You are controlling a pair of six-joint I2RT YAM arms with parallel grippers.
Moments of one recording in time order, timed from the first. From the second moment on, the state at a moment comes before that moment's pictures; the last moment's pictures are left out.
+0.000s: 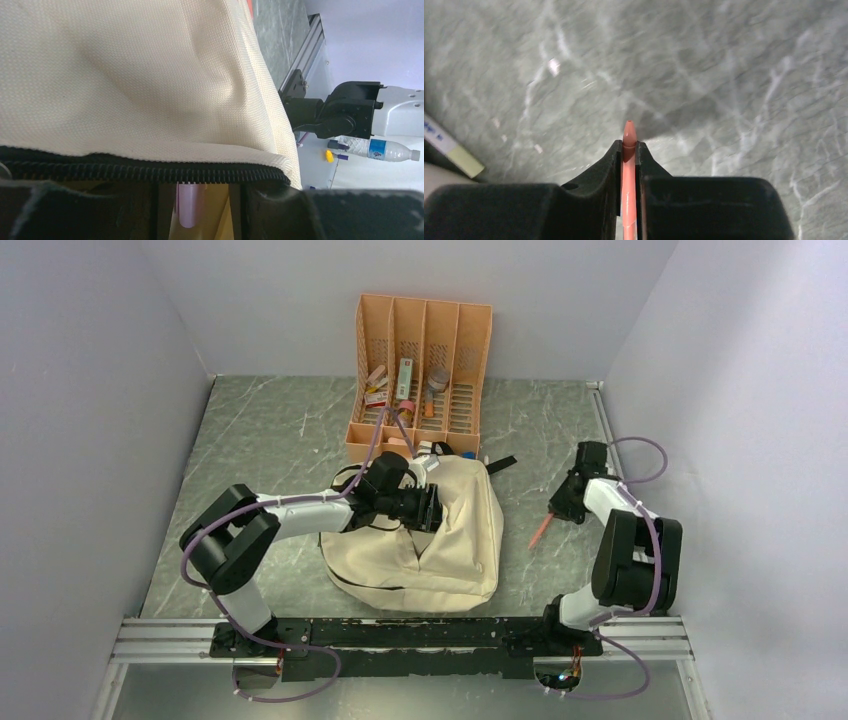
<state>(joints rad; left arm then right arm) -0.82 1.70 0.90 0.21 0.53 -0.67 -0.22 1.51 0.79 -0.40 0.02 0.46</state>
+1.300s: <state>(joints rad) -0.72 1.18 0.99 -0.15 0.26 -0.43 0.58 1.21 0.99 -0.01 0.00 0.81</state>
